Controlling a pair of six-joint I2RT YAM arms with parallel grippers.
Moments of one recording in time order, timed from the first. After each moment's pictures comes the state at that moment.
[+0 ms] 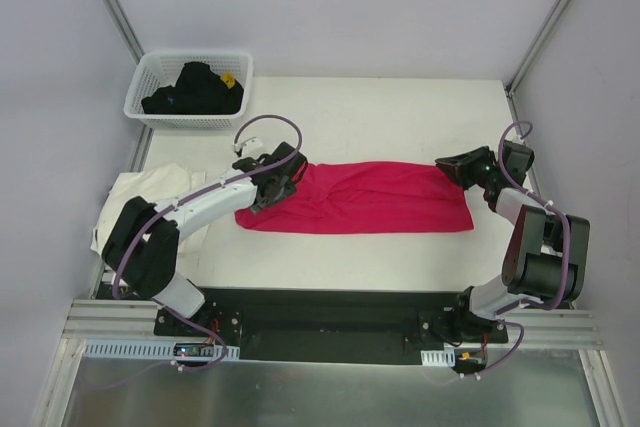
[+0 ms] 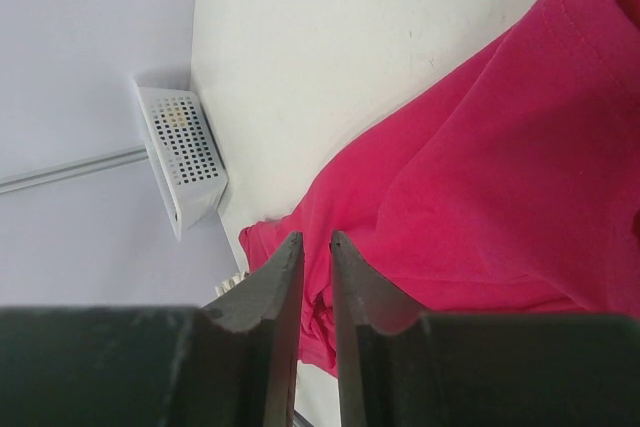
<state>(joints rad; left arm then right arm) -0.66 1.53 1.06 -0.73 -0.52 -1.11 -0.24 1.52 0.72 0.19 -0.61 1.04</state>
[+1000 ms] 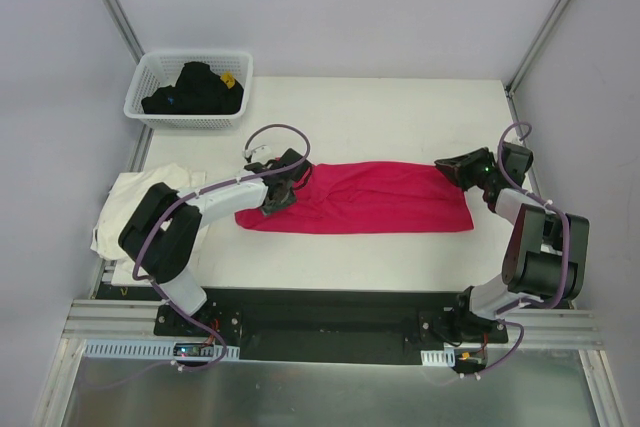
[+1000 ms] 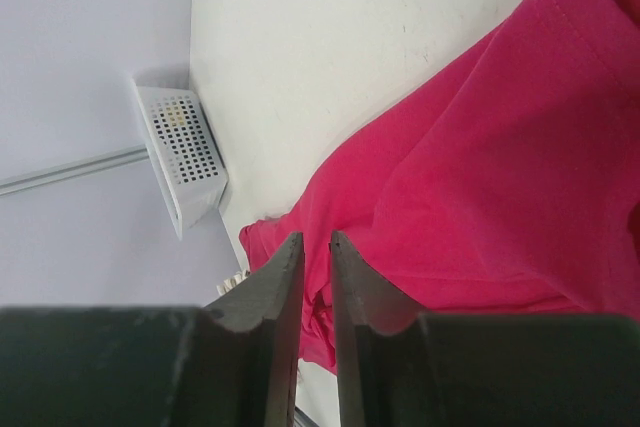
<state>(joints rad) -0.66 1.65 1.02 -0.61 -0.47 -1.08 -0.24 1.52 0.71 0.20 -0.62 1.05</state>
